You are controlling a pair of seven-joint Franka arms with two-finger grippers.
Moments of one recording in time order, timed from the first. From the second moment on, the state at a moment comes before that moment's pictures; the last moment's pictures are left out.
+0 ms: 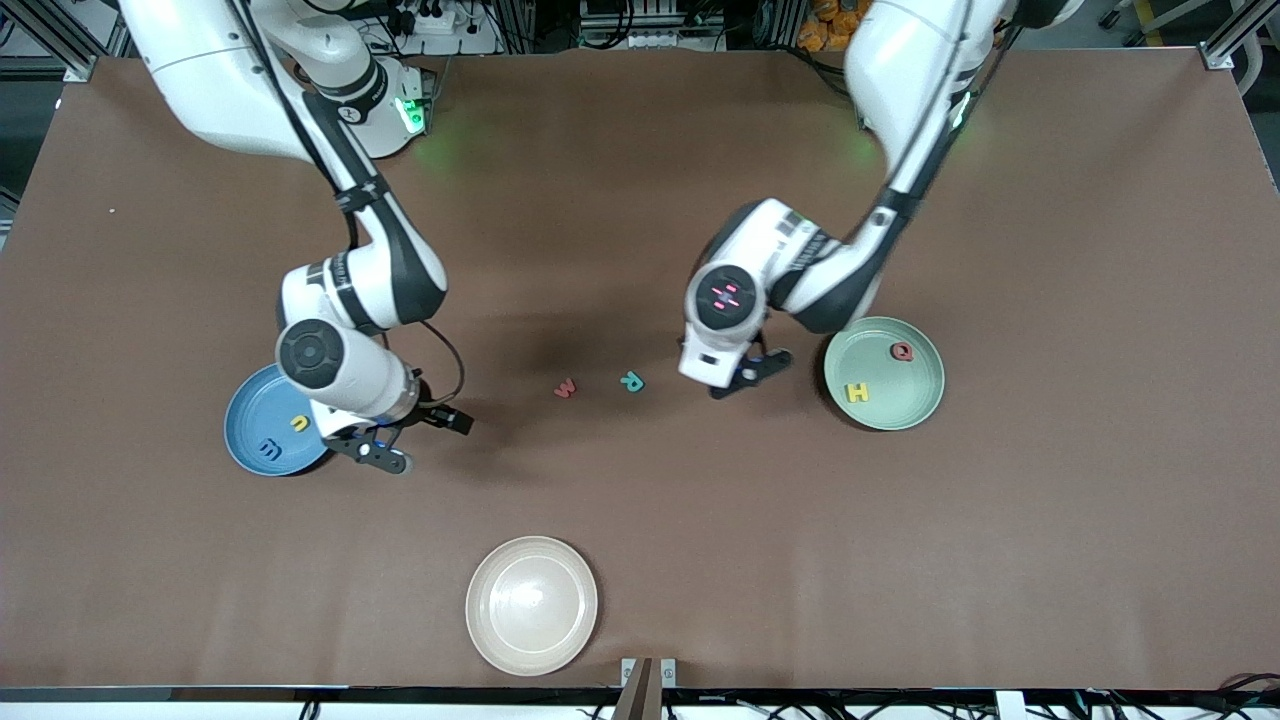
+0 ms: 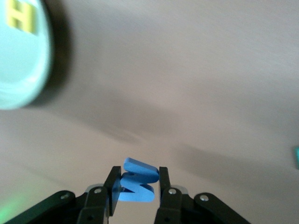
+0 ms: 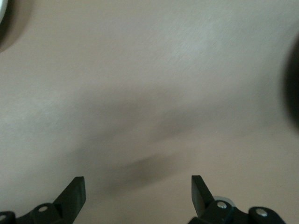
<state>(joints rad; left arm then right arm) -0.51 0.60 -0.13 -1.61 -0.01 1.90 -0.98 0.27 0.54 0.08 -1.75 0.02 2.25 0.73</state>
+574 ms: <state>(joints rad) -0.28 0.49 -0.13 -1.93 0.16 2.09 -0.65 0.48 0.64 0.08 -1.68 0.03 2.26 1.07</state>
